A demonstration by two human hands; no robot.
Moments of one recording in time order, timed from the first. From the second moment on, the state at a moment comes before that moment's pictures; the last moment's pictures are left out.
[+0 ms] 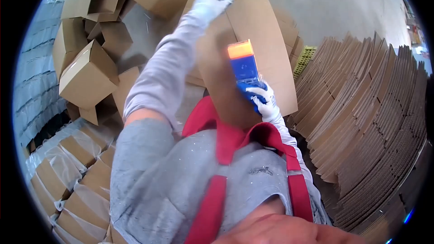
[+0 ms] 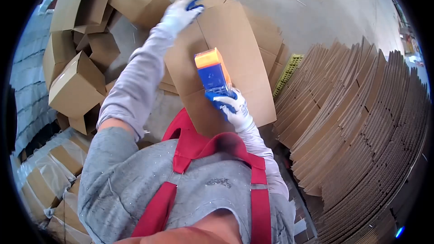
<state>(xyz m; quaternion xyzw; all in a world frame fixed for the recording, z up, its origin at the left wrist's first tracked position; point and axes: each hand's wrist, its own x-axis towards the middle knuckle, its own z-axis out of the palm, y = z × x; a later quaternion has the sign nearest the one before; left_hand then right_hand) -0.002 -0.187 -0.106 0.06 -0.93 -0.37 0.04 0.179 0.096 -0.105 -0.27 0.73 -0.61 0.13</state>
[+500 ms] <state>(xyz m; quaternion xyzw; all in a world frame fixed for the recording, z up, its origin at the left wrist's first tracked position) 0.073 -0.179 -0.091 -0.01 -0.56 -0.69 -0.46 0.166 0.112 -0.102 -0.31 0.72 -0.60 0.16</state>
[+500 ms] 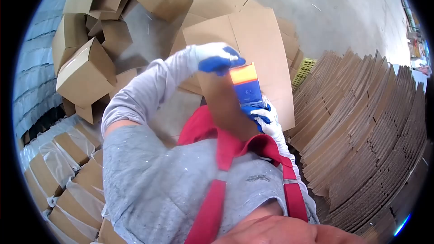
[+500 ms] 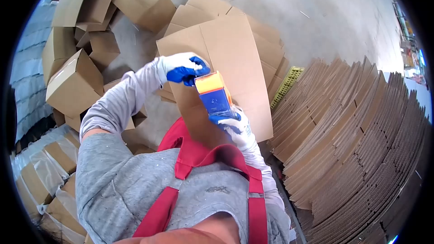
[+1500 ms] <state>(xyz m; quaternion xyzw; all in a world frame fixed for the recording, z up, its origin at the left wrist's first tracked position) -0.004 -0.121 -0.088 0.03 -0.99 -0.13 0.01 0.397 0.276 -0.086 0.01 0.73 -0.63 0.28</state>
